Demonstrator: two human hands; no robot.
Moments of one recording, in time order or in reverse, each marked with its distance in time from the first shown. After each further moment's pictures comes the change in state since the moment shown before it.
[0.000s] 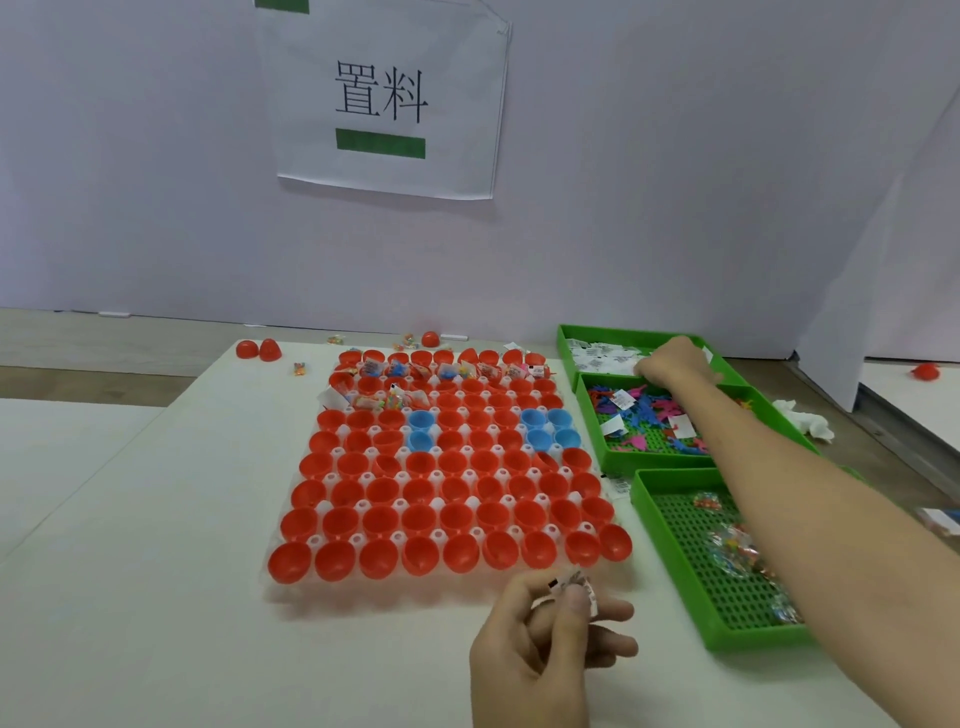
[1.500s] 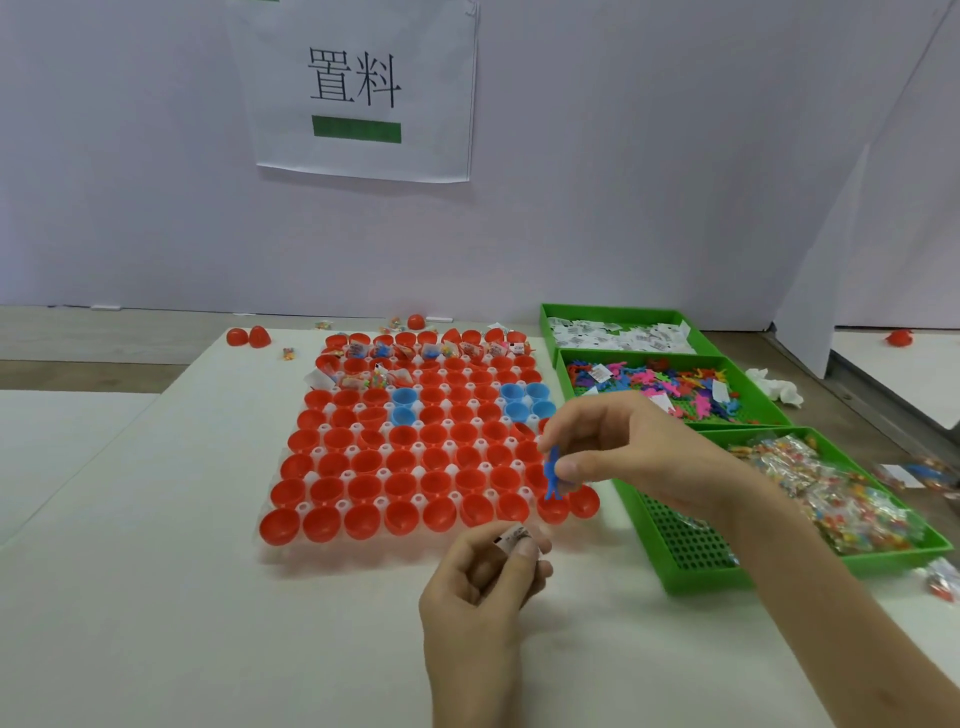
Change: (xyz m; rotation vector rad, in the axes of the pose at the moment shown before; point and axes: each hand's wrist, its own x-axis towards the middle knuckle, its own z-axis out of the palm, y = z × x) left_hand -0.007 -0.012 0.004 -0.164 0.212 0.109; right_hand -0.202 0.046 -0.058 0.802 -0.915 -0.774
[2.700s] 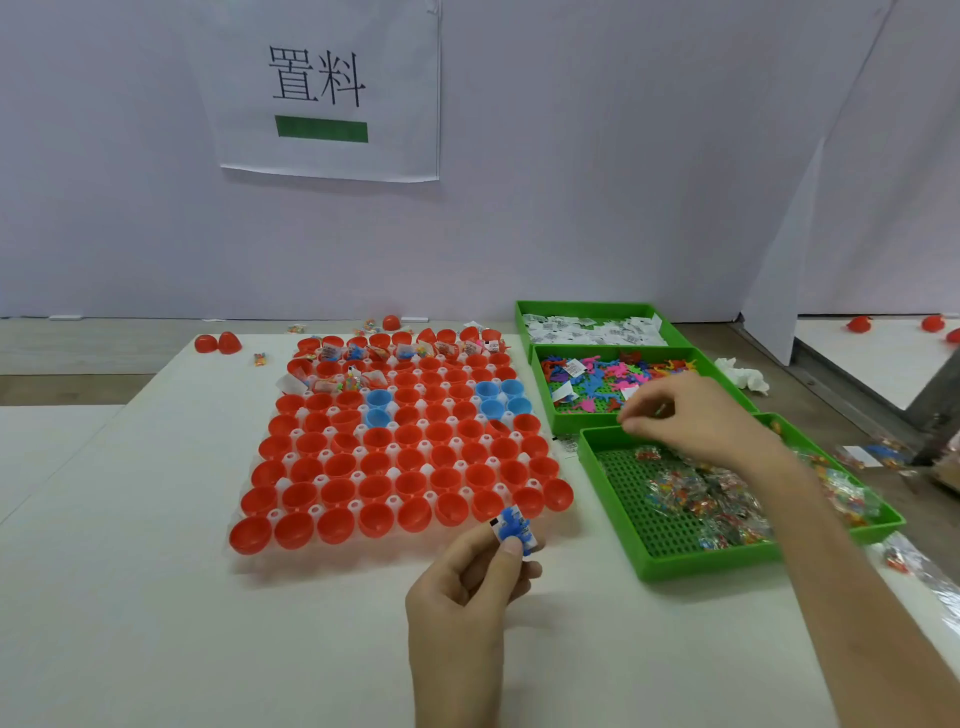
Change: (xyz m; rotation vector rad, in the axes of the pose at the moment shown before) left_hand -0.005 0.001 0.001 0.146 -0.115 0.013; right_hand -0.022 0.022 -0.070 -0.795 0.412 0.290
